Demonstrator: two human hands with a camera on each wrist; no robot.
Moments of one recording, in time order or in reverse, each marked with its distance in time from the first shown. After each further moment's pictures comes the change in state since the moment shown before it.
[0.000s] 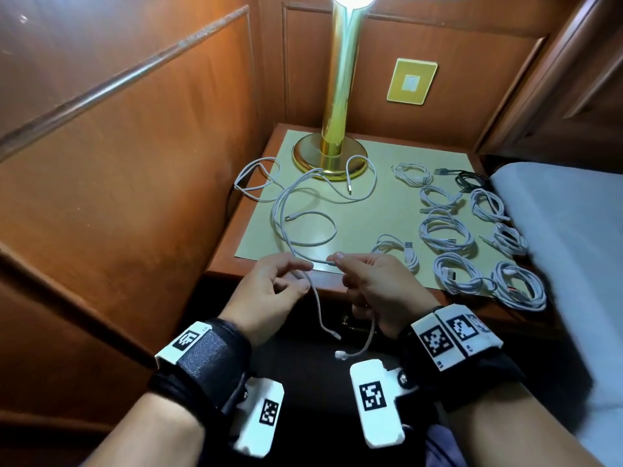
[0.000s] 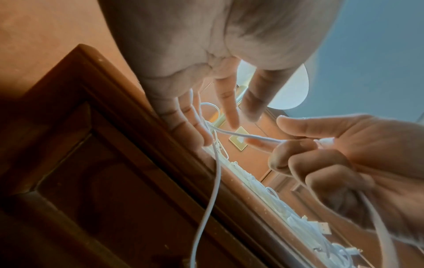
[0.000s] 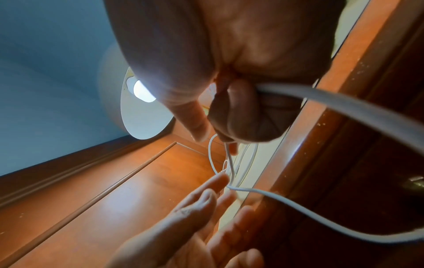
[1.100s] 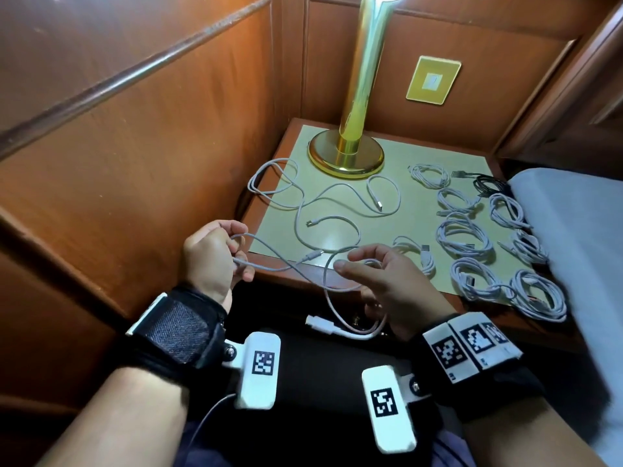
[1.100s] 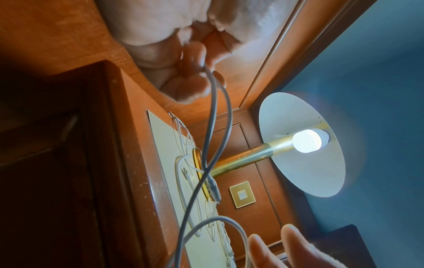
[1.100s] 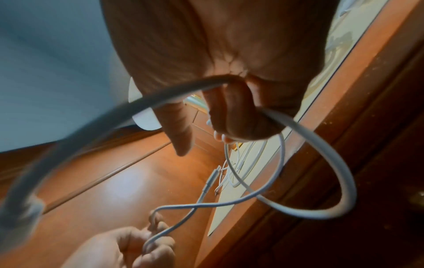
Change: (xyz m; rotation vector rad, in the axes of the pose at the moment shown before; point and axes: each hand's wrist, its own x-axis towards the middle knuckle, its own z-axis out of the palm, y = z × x) left_hand 0.016 0.021 -0.050 -0.592 0.617 -0.126; right_hand 0.000 -0.001 0.006 -0.068 0.044 -0.058
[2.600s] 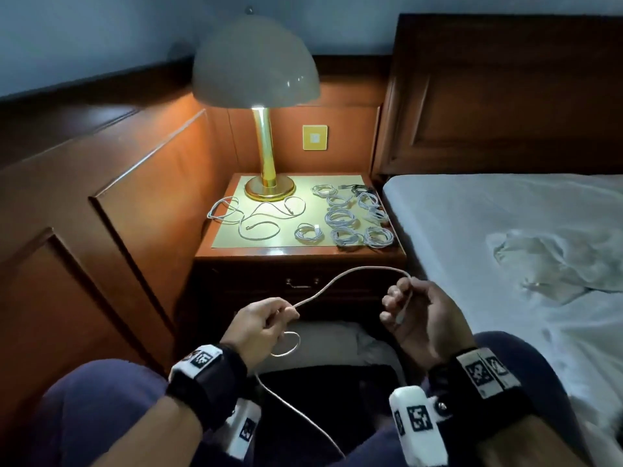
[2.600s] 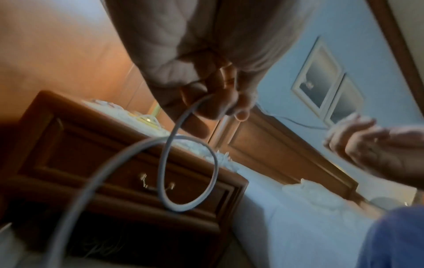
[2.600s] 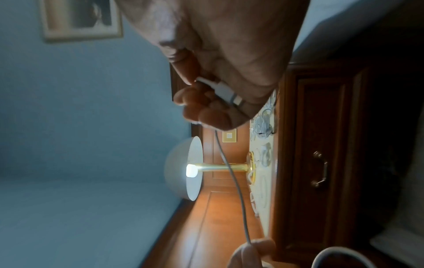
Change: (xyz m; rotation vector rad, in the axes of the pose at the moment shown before) left_hand -0.267 -0.018 -0.040 0.776 -0.763 0.354; right_hand -0.307 0.053 -0.119 0.859 0.119 -0.173
